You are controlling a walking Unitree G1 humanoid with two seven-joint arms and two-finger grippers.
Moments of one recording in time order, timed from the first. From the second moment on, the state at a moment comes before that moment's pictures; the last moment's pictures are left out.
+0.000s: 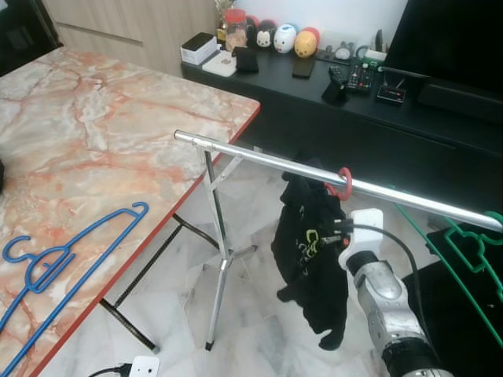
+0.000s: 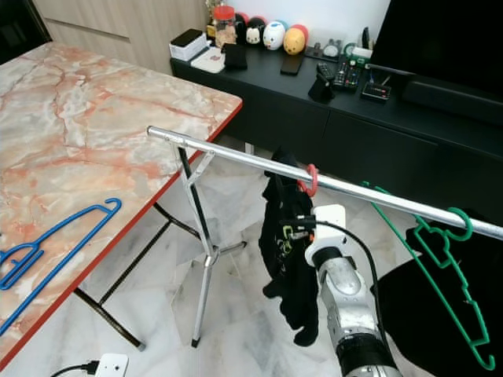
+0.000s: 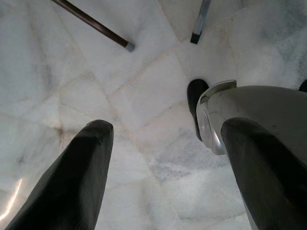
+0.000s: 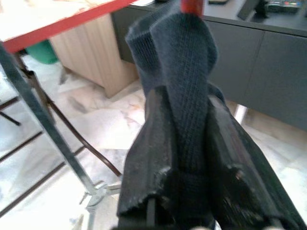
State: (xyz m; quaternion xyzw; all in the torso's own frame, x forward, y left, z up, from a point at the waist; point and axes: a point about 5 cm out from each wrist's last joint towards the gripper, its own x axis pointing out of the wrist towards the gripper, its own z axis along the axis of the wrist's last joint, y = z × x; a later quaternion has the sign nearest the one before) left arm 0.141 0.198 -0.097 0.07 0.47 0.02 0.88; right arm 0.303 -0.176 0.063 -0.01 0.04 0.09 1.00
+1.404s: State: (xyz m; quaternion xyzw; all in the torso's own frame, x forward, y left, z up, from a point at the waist) left arm 0.141 0.199 -0.097 0.07 0.47 0.02 0.88; right arm 0.253 -0.183 0.055 -0.03 -0.01 0.05 1.00
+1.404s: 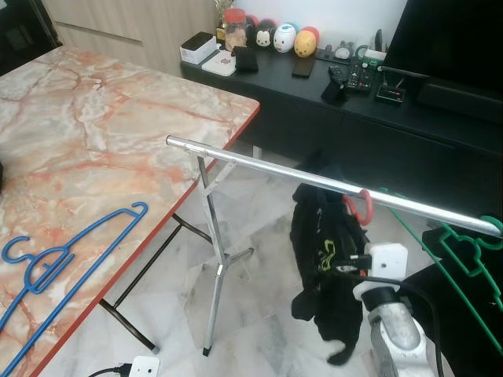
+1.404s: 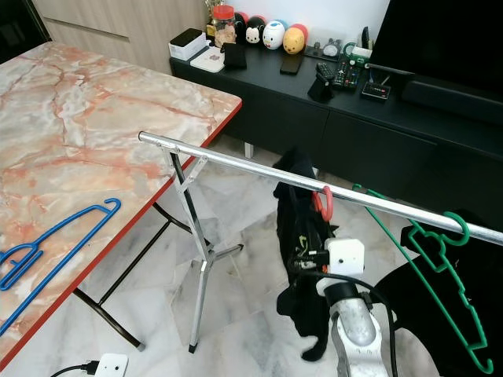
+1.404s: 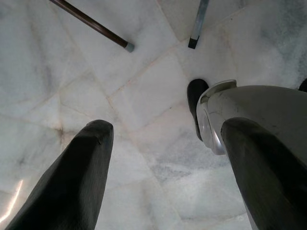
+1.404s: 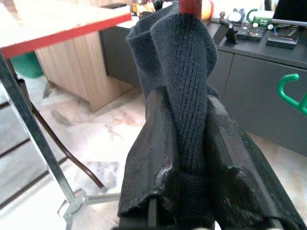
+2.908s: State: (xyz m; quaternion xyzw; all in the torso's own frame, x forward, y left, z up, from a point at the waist) left arm 0.144 0.197 -0.097 0.07 0.47 0.02 0.88; right arm 0.215 -0.209 -0.057 -0.10 0.34 -0.05 0.94
